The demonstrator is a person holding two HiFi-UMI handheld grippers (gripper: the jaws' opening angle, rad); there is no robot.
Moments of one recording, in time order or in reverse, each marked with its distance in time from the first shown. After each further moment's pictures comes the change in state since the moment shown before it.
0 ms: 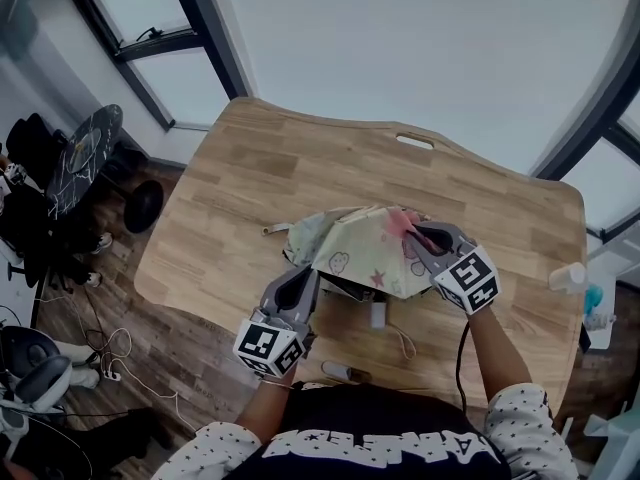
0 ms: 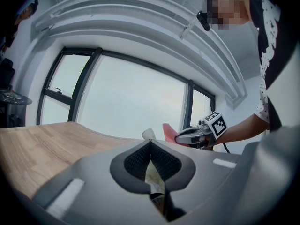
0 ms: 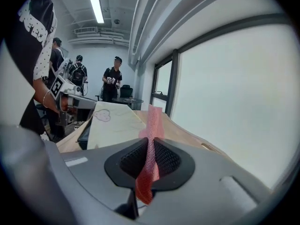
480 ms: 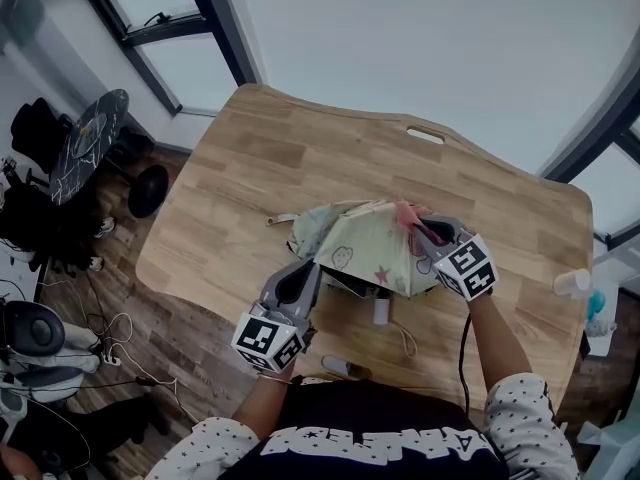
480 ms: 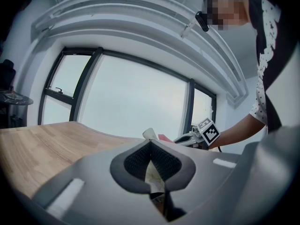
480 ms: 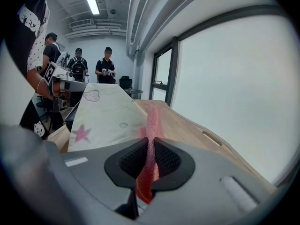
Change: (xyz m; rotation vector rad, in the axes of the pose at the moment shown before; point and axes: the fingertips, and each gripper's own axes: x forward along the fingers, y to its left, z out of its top) left arm 0.001 0.003 -0.002 0.006 0.010 0.011; right arm 0.028 -0.019 -0.044 0.007 0.119 0.005
